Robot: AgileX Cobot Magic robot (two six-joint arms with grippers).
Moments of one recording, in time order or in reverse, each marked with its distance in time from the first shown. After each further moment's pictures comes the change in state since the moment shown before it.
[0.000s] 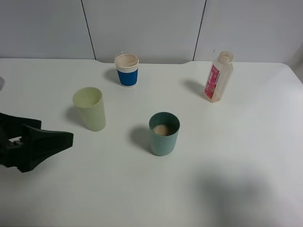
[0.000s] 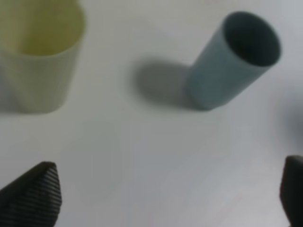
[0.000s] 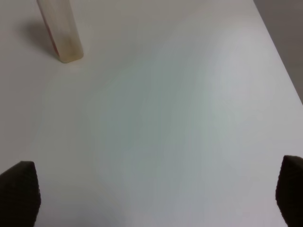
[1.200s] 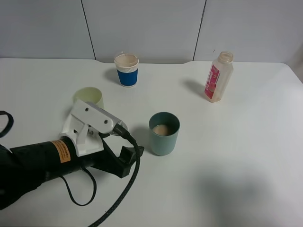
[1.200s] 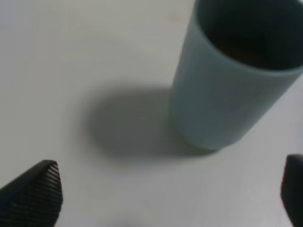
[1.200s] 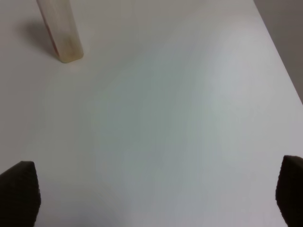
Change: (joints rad) left arm -0.476 0.933 0.036 0.080 -1.092 -0.181; right arm 0.000 0.000 0.000 0.000 0.000 0.000
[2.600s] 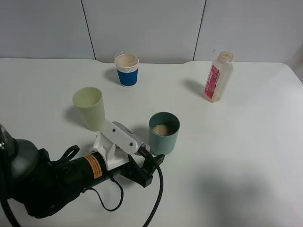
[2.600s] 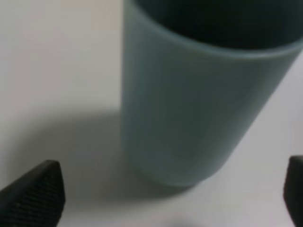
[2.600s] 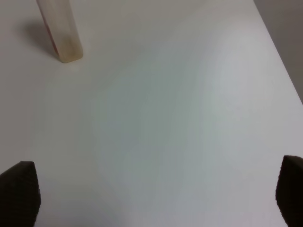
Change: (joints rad) left arm -0.046 0.460 -0.064 0.105 -0.521 -0.129; right arm 0.000 0.000 0.000 0.000 0.000 0.000
